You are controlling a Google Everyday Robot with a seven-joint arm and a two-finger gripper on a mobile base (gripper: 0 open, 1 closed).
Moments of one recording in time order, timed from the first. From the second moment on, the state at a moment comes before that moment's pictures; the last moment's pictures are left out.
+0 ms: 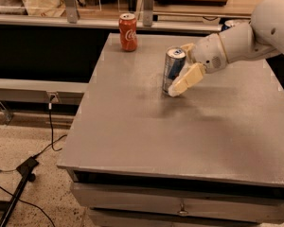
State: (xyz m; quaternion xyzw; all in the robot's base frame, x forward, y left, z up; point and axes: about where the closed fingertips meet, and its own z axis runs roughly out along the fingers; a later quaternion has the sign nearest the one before) arm 0.592 -0.086 0.884 -0.57 0.64 0.35 0.37
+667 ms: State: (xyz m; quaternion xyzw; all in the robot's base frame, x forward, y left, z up) arm 0.589 -0.083 0.886 -0.54 0.60 0.42 0.42
